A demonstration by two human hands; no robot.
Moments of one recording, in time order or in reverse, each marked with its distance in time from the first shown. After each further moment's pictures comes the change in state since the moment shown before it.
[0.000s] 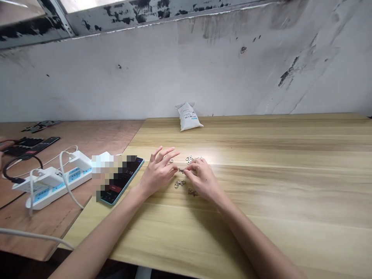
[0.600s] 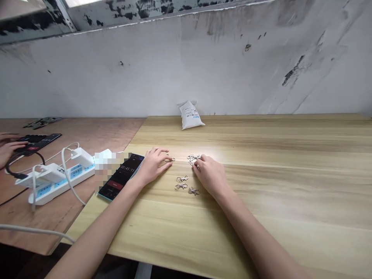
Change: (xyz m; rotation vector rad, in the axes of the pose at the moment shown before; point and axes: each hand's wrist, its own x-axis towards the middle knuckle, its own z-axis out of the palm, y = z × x) left_hand -0.009 -0.038 0.002 -0.049 -0.120 -0.262; right_hand 0.003 0.017 -0.004 -0.626 -0.025 -0.003
